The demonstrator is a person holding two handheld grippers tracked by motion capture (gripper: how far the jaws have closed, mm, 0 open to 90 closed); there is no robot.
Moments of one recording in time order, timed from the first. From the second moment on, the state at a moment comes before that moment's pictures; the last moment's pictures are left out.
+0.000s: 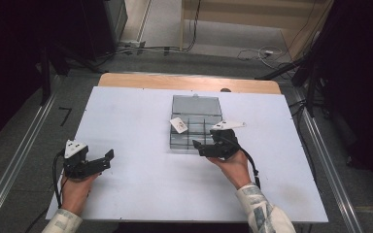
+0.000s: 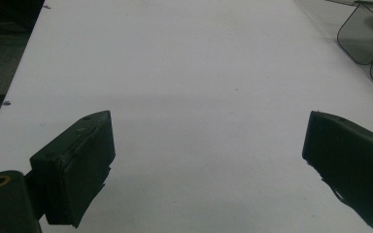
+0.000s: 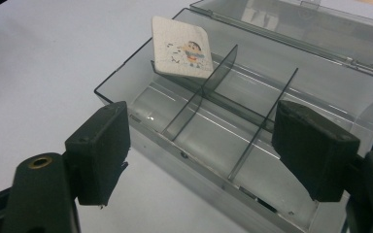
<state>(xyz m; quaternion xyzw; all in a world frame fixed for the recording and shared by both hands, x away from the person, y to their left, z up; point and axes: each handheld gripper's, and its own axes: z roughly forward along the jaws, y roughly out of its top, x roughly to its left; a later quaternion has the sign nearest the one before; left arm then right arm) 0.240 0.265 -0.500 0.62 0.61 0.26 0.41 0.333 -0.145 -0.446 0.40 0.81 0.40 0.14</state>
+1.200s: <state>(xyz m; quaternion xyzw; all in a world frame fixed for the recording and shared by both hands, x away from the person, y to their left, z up) 0.241 0.262 -0.501 0.63 0.61 0.26 0.41 0.320 -0.189 -0.456 0.43 0.80 0.40 0.15</state>
